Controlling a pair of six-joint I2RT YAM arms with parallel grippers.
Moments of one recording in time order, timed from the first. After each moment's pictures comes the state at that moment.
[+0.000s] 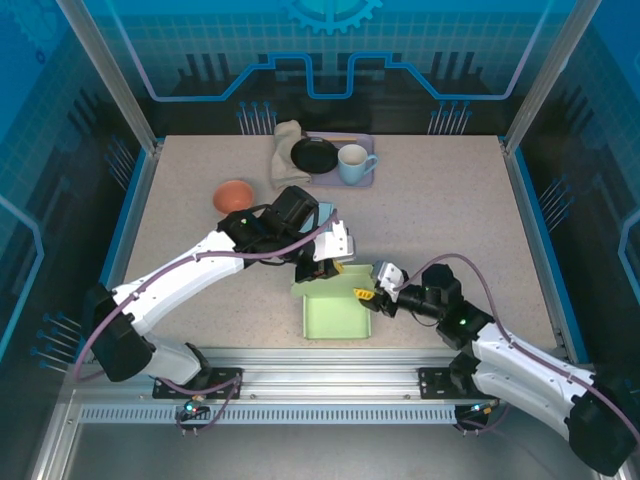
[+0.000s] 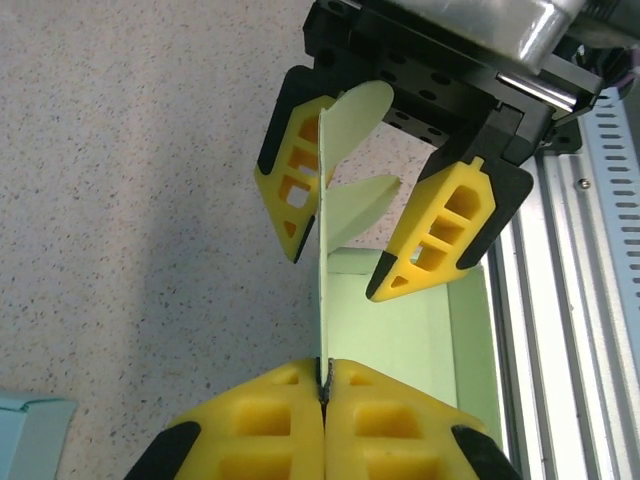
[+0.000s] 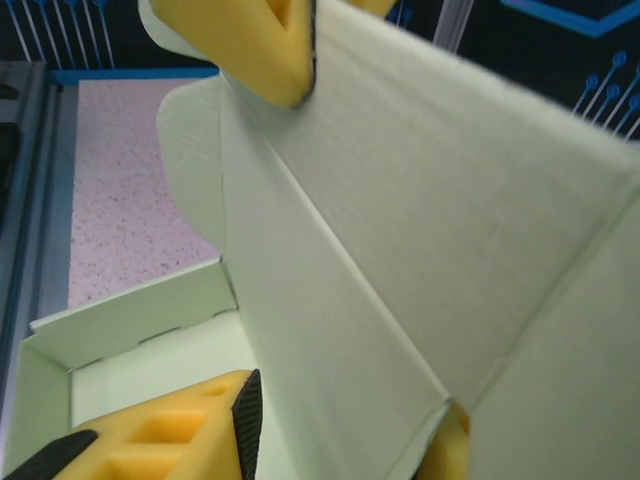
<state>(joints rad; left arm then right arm) -0.75 1.42 1.30 -0.81 0.50 0.57 0.65 0.77 0.26 0.22 -0.41 -0.28</state>
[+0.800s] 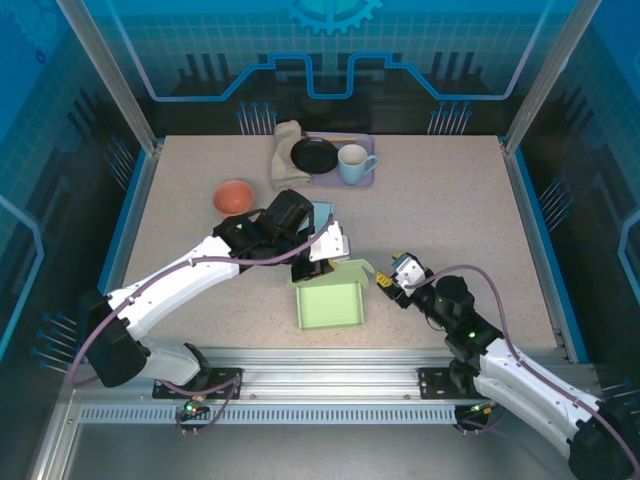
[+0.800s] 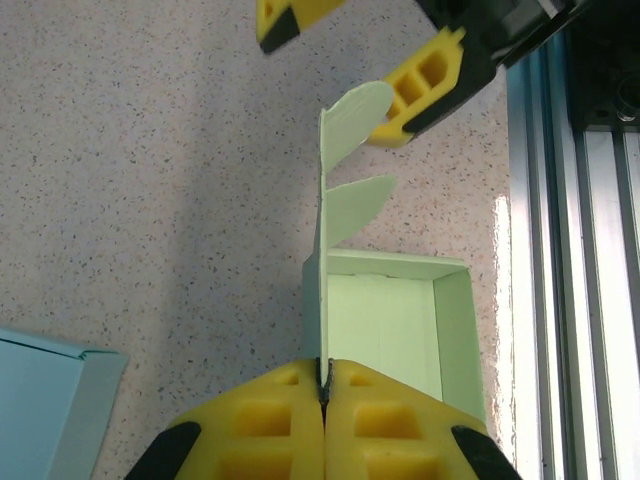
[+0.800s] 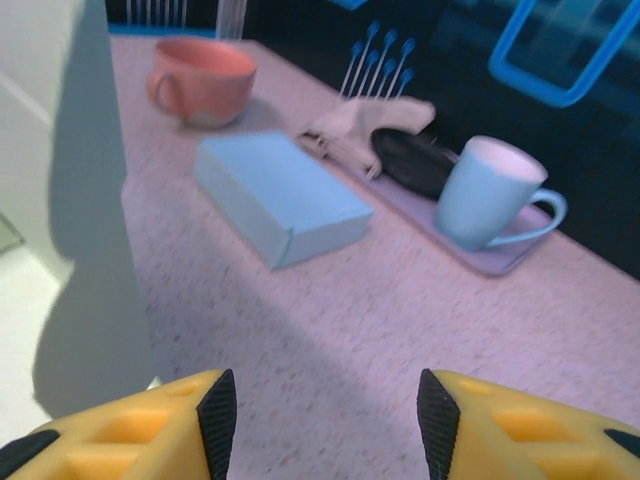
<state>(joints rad) -0.74 1.38 1.24 -0.75 0.38 0.57 0.59 0.62 0.15 0.23 -0.04 -0.32</state>
